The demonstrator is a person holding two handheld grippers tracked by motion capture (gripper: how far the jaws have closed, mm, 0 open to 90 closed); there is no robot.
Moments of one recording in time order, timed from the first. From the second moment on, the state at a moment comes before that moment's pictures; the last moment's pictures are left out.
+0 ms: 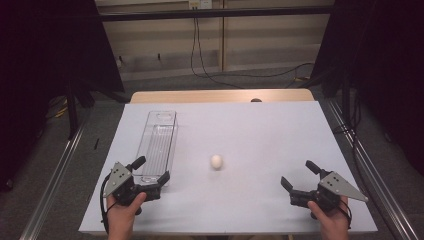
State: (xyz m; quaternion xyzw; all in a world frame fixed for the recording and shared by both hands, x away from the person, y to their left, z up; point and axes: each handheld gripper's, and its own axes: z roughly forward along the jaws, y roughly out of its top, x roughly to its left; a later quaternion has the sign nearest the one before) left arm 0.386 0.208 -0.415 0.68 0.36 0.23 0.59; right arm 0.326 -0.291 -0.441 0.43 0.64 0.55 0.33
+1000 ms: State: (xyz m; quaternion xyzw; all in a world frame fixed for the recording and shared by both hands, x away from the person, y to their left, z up) left arm 0.402 0.156 -0.404 0.72 0.35 0.21 0.57; right arm 0.327 -0.291 -0.439 0.43 0.63 0.56 0.33
